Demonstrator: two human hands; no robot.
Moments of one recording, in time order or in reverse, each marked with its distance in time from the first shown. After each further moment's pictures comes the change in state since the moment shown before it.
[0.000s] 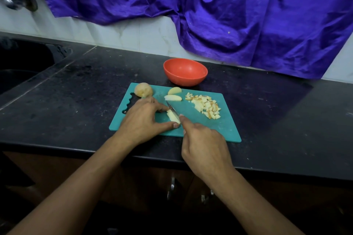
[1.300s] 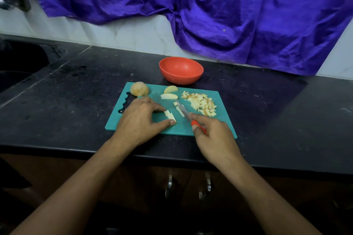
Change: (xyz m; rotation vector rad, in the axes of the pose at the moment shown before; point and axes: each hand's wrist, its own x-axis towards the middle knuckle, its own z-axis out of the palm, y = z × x) left_hand -0.004 0.004 0.003 0.045 0.030 -0.011; right_hand 0.001 0.035 -0.008 0.391 -0.003 0.238
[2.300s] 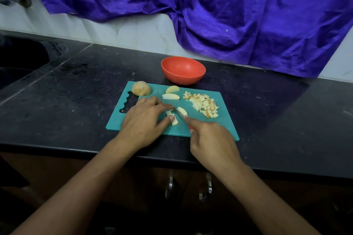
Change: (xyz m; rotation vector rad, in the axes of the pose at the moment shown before) left_hand -0.001 0.010 -0.002 0.091 -0.059 0.050; right_hand -0.002 -0.016 0.002 -0.363 -0.063 -0.114
